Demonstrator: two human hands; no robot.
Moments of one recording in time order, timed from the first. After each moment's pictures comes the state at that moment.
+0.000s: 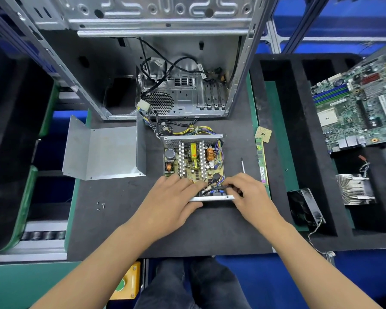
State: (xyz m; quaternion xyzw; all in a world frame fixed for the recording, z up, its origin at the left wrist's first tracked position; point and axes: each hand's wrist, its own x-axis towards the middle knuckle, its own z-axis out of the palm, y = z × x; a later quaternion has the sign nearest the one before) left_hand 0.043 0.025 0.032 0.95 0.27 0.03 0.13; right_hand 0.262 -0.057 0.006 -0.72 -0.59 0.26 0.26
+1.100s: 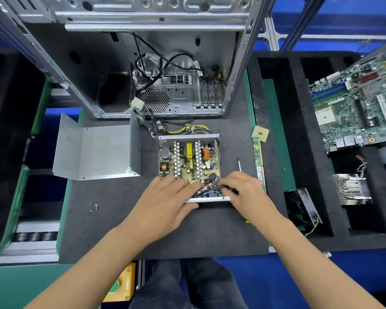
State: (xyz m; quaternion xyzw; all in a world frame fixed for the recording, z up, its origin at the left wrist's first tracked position) left_hand 0.045 0.025 0.035 0.96 0.27 0.02 0.12; right_hand 0.271 -0.050 -0.004 -0.68 -0.64 0.25 0.27
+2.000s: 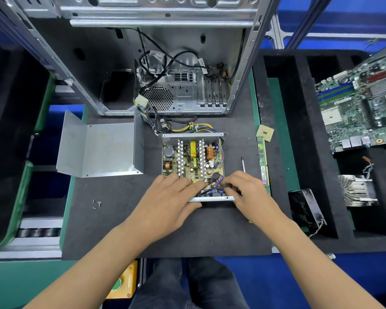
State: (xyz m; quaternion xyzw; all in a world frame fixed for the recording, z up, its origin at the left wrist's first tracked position) left_hand 0.045 0.025 0.035 0.96 0.27 0.02 0.12; right_hand 0.269 -0.051 -0.003 -0.68 -0.63 0.26 0.25
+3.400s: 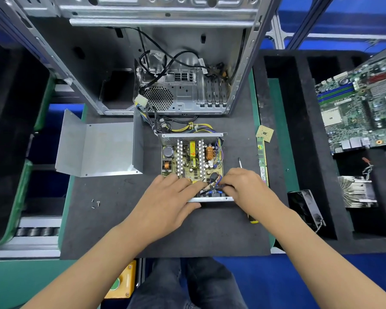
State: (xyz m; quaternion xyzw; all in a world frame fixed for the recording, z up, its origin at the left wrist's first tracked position) left_hand 0.045 0.025 0.034 0.96 0.27 0.01 0.12; right_hand 0.274 -0.028 0.011 -0.67 -0.68 0.27 0.08
